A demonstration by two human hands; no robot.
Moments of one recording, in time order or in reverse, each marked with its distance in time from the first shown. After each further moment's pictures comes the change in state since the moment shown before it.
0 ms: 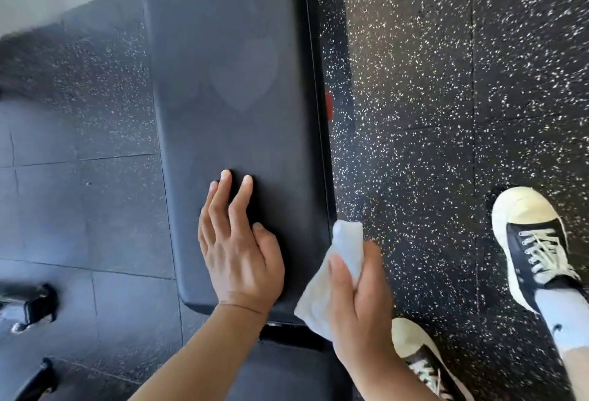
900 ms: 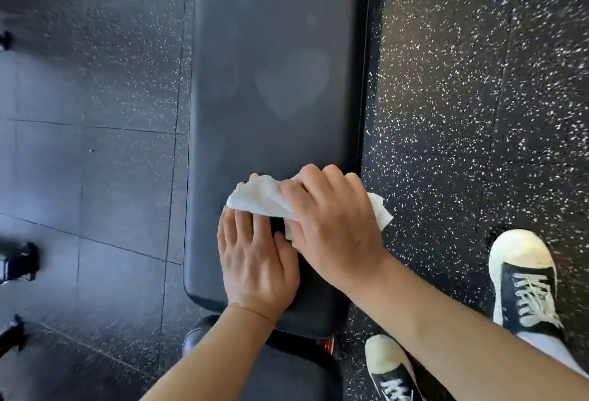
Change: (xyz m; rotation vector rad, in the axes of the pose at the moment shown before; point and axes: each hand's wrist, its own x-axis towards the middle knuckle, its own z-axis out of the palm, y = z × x) left_hand 0.000 -0.003 0.000 0.027 -0.043 -0.044; right_hand 0.117 -0.086 0.033 -0.752 -0.325 -0.821
